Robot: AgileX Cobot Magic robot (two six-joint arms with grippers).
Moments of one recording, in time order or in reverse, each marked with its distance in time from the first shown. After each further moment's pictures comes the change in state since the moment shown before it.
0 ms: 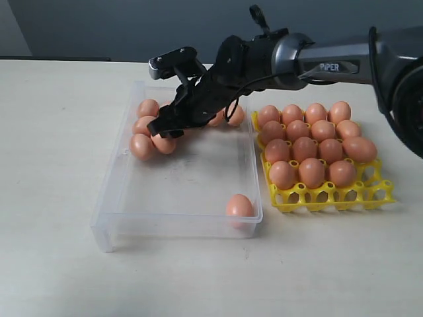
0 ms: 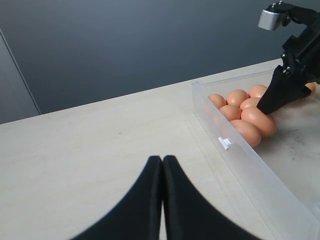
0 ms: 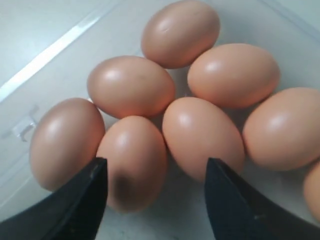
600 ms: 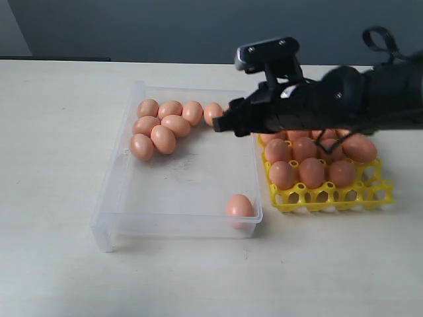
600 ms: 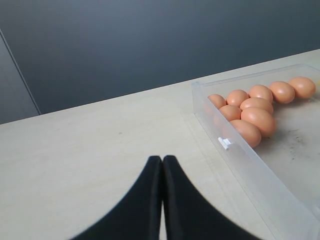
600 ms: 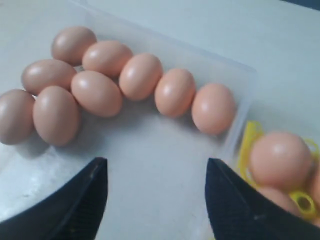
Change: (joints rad) left arm 0.000 0.000 0.000 0.000 0.000 0.000; right arm -0.055 -0.479 0.659 0.009 -0.464 0.103
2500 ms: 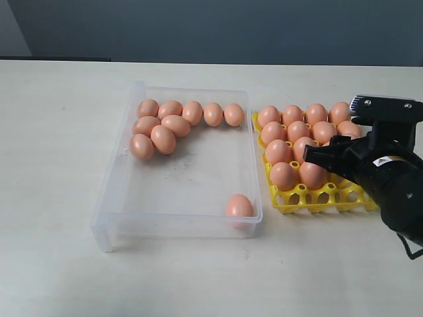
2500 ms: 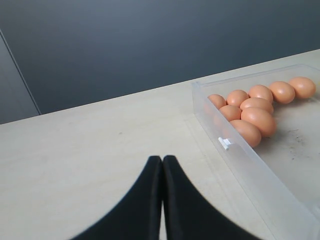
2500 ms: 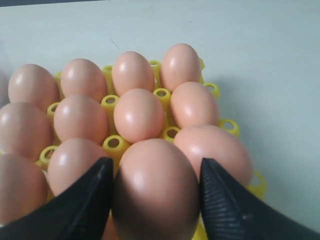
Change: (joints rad) left arm 0.000 0.000 0.000 0.000 0.000 0.000; right arm 0.000 -0.169 0.554 0.439 -0.686 -0.008
